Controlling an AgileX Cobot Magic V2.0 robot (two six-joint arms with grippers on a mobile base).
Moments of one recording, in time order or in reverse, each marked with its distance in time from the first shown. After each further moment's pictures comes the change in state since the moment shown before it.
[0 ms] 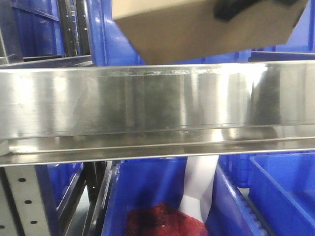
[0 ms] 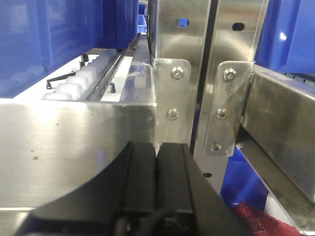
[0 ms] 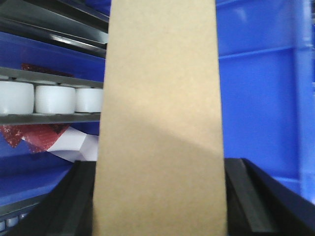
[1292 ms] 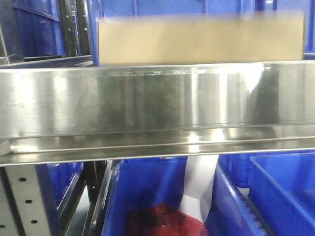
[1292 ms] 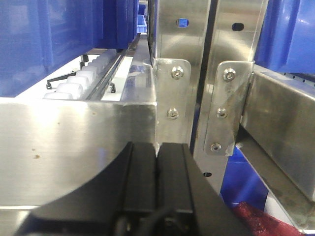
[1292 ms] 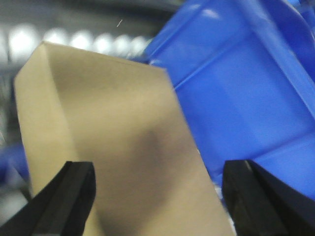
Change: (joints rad) left arm 0.000 0.000 0.000 0.000 0.000 0.000; right arm 0.010 -0.108 0.047 0.171 -0.071 0.549
